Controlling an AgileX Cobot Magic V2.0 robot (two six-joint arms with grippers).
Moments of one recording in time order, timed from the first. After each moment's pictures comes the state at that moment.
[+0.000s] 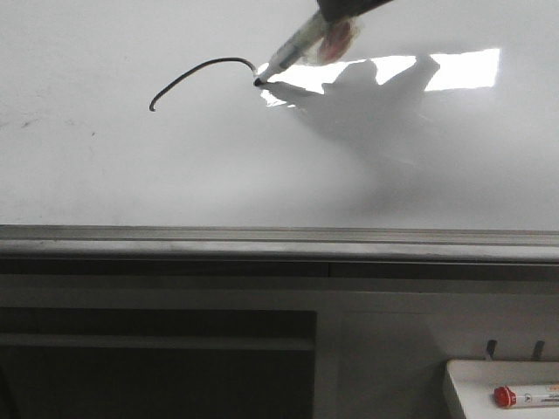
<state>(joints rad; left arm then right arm) -0.82 0.14 -0.80 0.11 0.85 0.17 0.45 1.29 -0.98 0.81 0.46 -1.01</state>
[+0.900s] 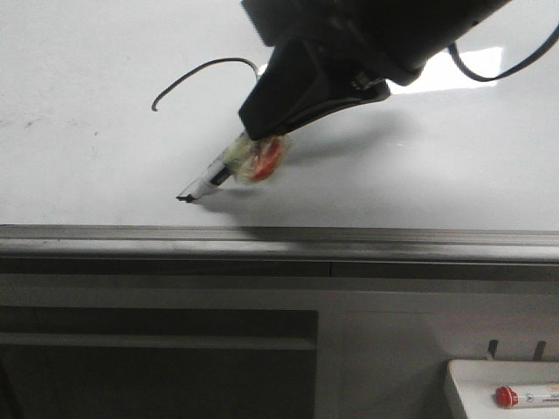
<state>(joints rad) -0.82 0.14 -0.80 0.11 0.85 0.17 0.59 1.40 -0.93 0.86 0.42 -0.95</state>
